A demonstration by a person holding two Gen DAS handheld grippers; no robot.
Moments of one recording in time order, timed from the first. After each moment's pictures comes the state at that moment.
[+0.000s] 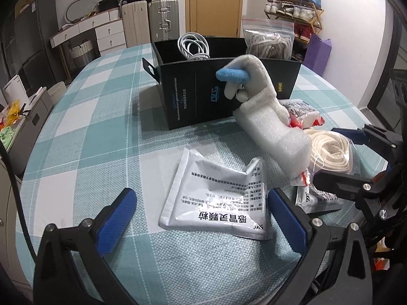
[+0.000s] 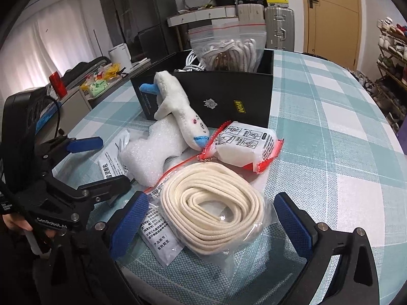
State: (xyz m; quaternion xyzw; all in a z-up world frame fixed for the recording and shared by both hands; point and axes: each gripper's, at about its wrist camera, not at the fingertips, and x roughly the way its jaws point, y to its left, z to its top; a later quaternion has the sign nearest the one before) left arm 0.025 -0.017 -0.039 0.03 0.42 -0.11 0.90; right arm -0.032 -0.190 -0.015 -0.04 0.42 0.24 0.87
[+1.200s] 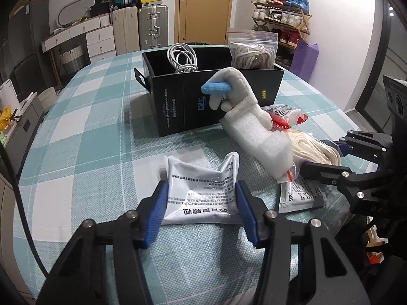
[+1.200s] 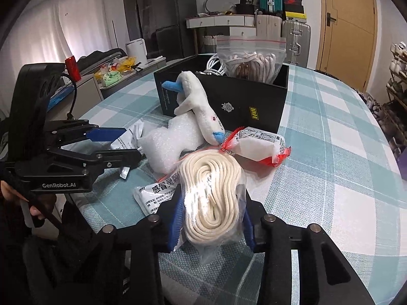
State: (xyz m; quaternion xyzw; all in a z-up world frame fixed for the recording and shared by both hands) left arm 0.014 -0.016 -0.026 0.02 0.40 -0.15 0.90; right arm -0.053 -0.189 -0.009 -0.08 0.39 0.27 0.87
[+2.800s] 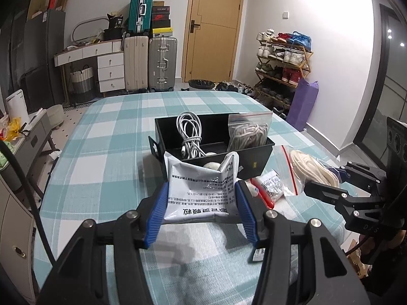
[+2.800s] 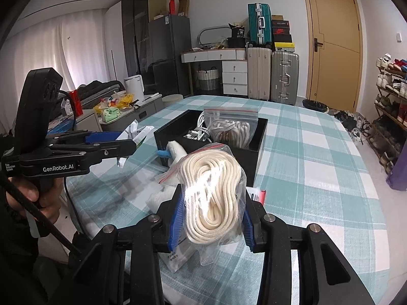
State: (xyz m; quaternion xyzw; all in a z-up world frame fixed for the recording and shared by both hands) left arm 0.018 -0.008 0.043 -0.02 0.31 -0.13 0.94; right arm -0.061 -0.212 0.053 -0.05 0.30 0.26 0.91
